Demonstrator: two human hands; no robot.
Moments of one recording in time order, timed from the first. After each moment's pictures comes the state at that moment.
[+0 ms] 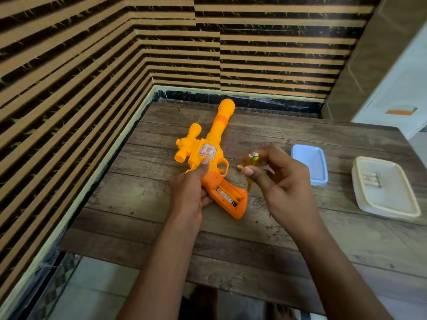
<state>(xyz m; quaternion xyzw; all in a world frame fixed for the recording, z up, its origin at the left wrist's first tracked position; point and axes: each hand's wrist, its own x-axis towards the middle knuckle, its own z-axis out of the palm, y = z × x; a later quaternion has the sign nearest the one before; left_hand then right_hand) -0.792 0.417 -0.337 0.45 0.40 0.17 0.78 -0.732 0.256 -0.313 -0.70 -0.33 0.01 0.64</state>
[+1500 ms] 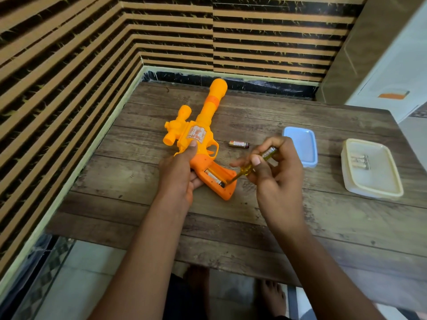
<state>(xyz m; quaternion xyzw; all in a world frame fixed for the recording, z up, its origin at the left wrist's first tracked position) -0.787 0.422 -0.344 0.43 0.42 0.14 0.79 -0.760 0.250 -0.323 -0.68 -0.20 0.01 0.70</state>
